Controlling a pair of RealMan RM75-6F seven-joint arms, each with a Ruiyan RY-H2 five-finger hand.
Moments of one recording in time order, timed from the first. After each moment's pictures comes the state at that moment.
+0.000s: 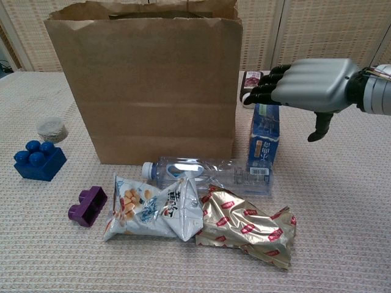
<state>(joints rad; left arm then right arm) -0.11 -1.15 -0.08 -1.62 1.42 1.48 0.15 0.88 -1.31 0.03 -1.57 -1.19 0.81 -0.87</state>
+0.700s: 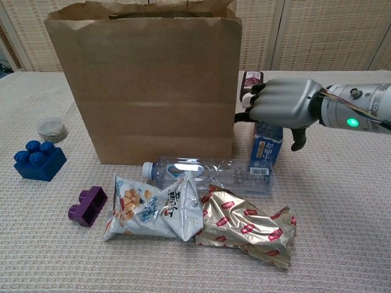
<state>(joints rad) -0.11 -1.15 -0.08 -1.62 1.43 1.48 0.13 0.99 -1.42 -0.01 -1.49 -0.98 0.77 -1.07</state>
